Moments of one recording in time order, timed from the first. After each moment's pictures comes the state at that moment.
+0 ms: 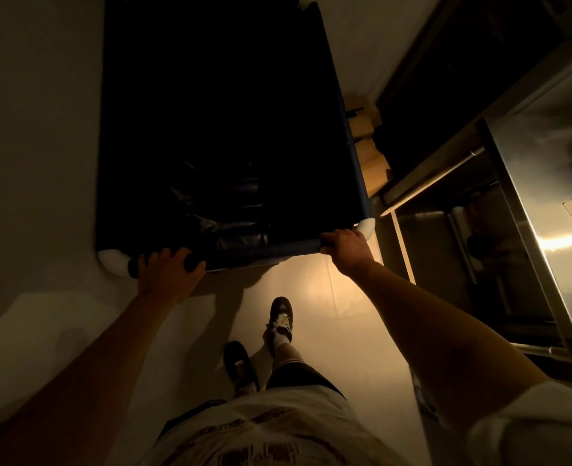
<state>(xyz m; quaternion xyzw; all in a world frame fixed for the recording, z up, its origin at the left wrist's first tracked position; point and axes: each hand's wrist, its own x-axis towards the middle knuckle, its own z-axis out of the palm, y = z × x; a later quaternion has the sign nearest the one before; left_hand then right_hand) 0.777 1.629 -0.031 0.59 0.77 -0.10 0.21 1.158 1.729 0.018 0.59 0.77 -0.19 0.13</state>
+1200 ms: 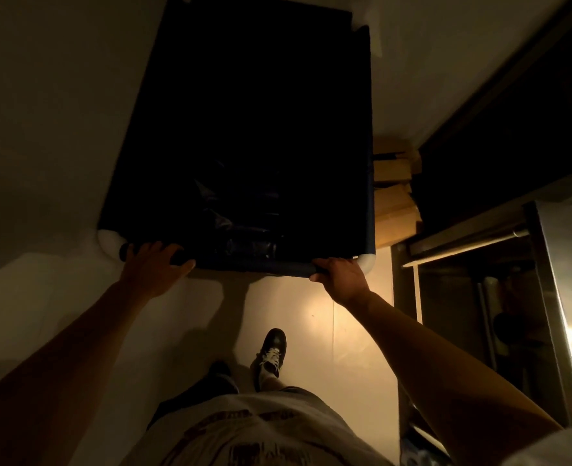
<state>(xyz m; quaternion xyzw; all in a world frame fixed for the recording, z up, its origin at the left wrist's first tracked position) 0.754 1.723 -0.028 0.53 0.81 -0.10 0.24 1.157 1.848 0.003 0.51 0.81 -0.26 0.13</state>
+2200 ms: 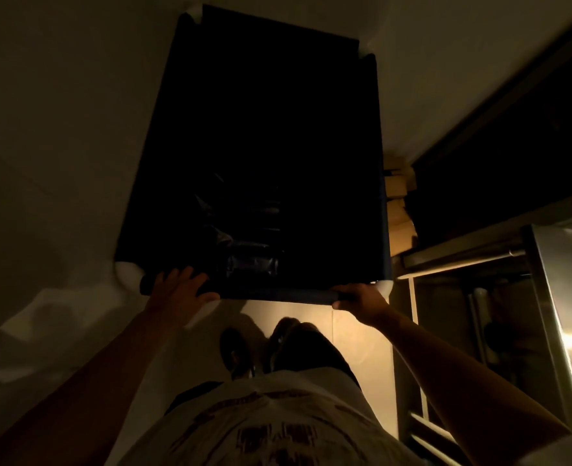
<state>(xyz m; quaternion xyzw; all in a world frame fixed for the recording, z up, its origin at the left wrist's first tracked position) 0.737 1.736 -0.044 0.59 0.75 -0.11 0.28 1.144 1.861 0.020 0.52 0.76 -0.37 0.13</state>
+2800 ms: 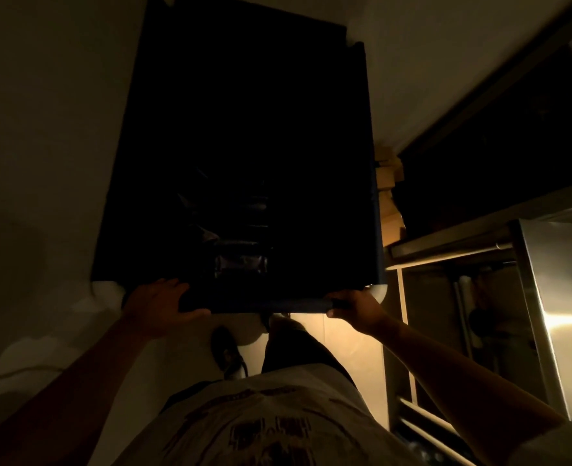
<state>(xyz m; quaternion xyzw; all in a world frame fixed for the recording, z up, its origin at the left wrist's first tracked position) 0.708 1.748 -0.053 0.66 0.70 -0.06 0.25 1.147 1.867 0.012 0.52 0.75 -0.39 0.11</state>
